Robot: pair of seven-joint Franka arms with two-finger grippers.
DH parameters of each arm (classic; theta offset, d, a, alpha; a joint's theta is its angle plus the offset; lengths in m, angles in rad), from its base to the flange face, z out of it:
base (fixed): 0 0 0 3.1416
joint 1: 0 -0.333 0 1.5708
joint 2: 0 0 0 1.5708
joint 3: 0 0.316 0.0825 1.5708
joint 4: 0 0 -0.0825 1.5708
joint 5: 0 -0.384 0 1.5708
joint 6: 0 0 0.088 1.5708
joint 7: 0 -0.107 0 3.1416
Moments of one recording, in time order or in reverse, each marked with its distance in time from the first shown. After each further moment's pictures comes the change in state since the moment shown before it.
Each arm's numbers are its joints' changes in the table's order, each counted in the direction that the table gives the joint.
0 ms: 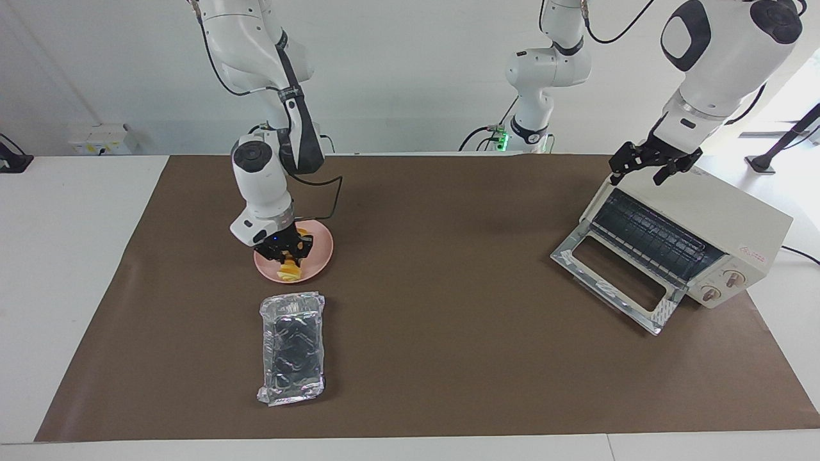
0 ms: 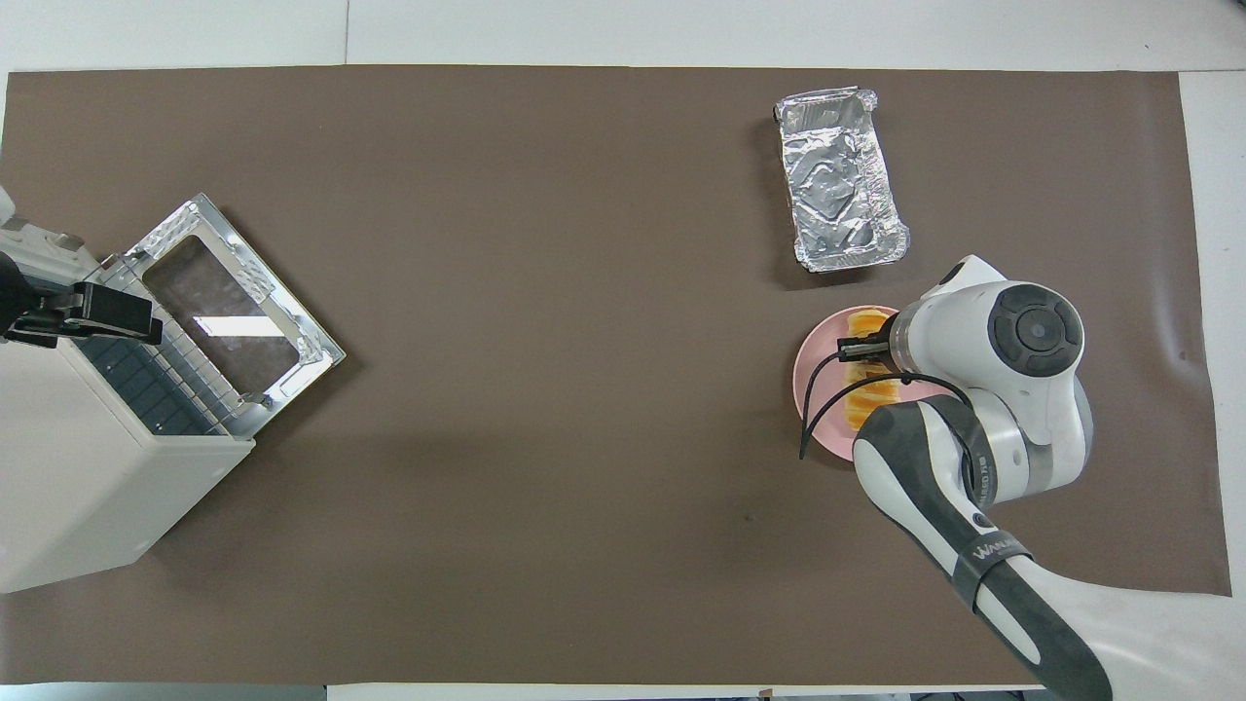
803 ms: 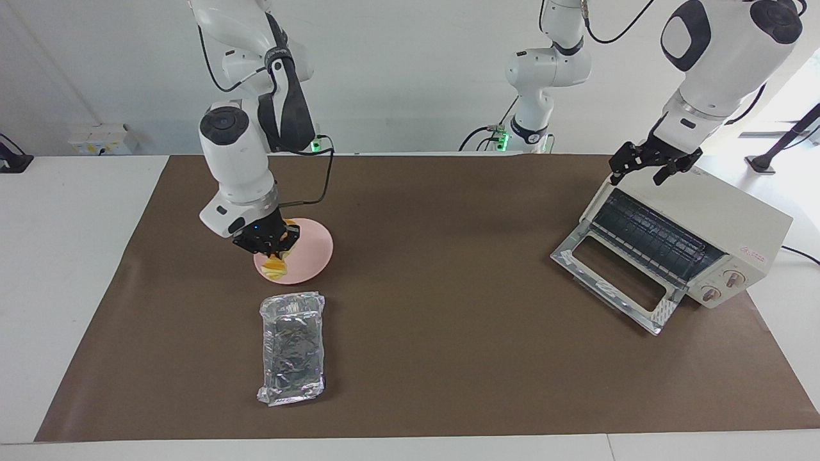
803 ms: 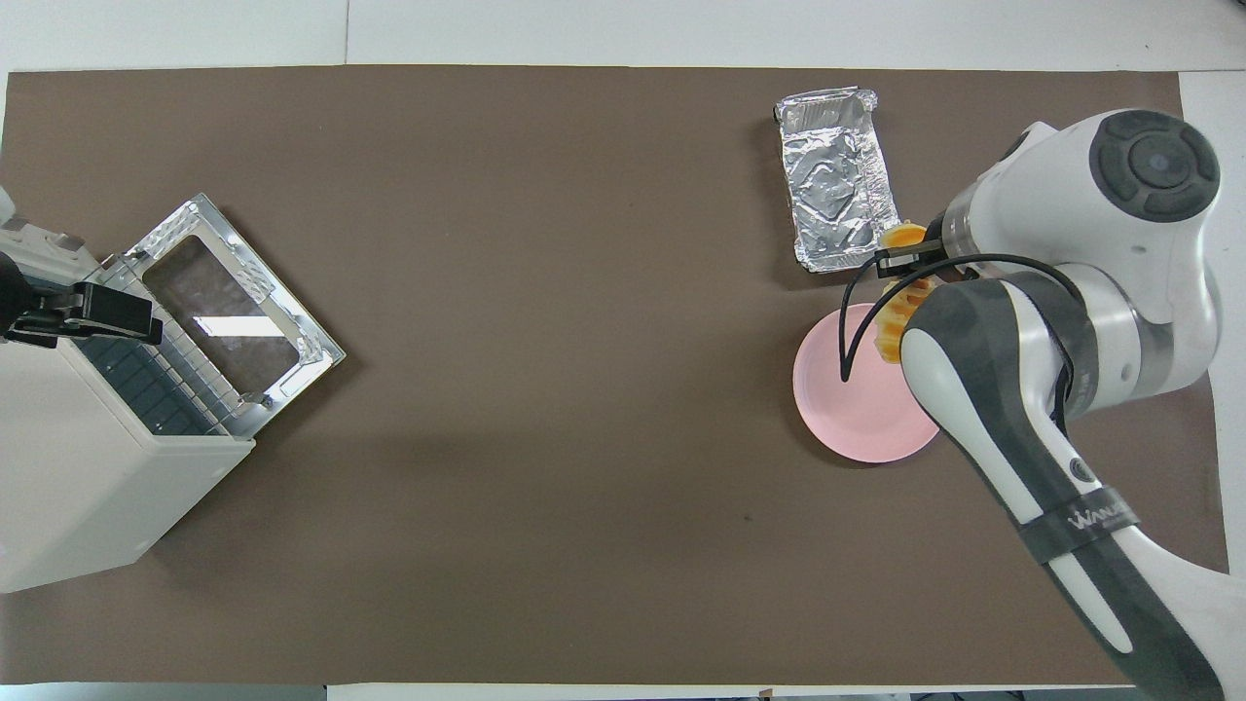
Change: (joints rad) left arm 0.000 0.000 0.000 0.000 0.000 0.000 0.000; right arm 0.008 0.035 -0.003 0.473 0.000 0.444 0.106
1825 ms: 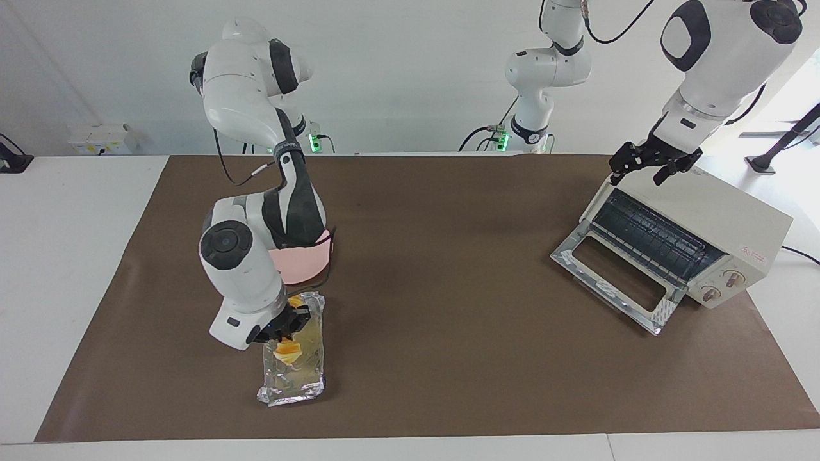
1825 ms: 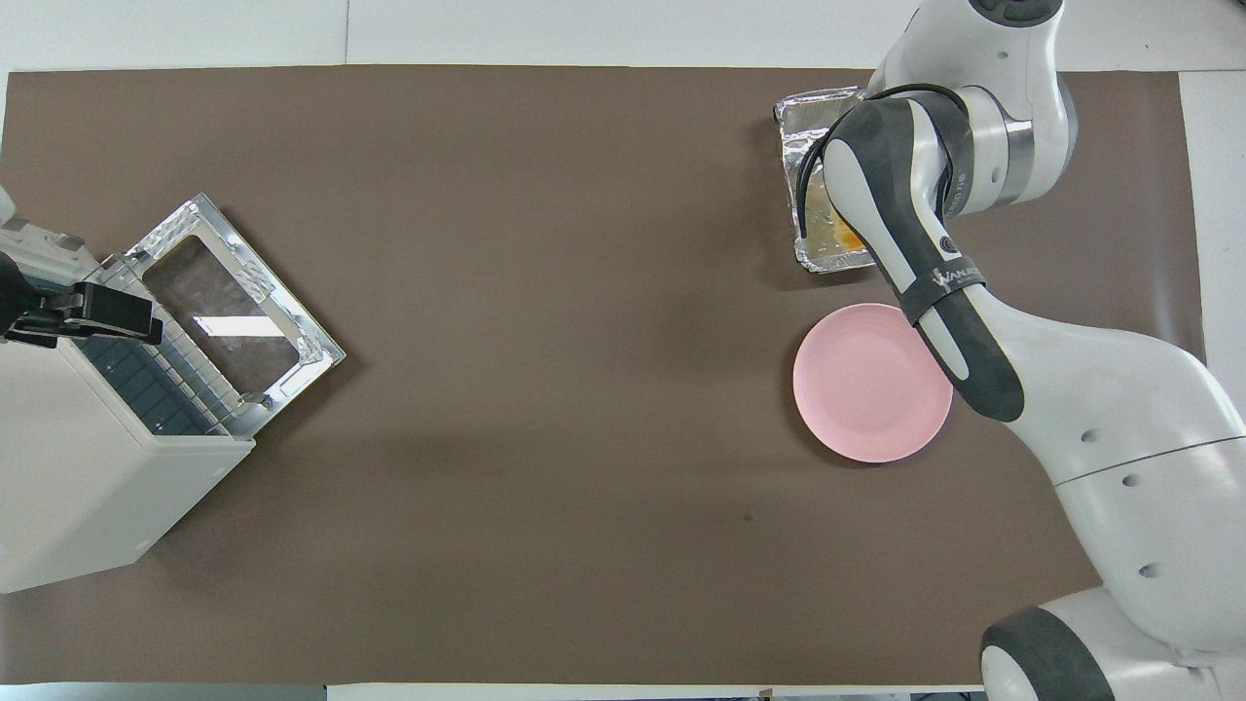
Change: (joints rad) left arm 0.000 0.000 0.000 0.000 0.000 0.000 0.000; right arm -0.009 0.637 0.003 0.760 -0.017 0.174 0.212
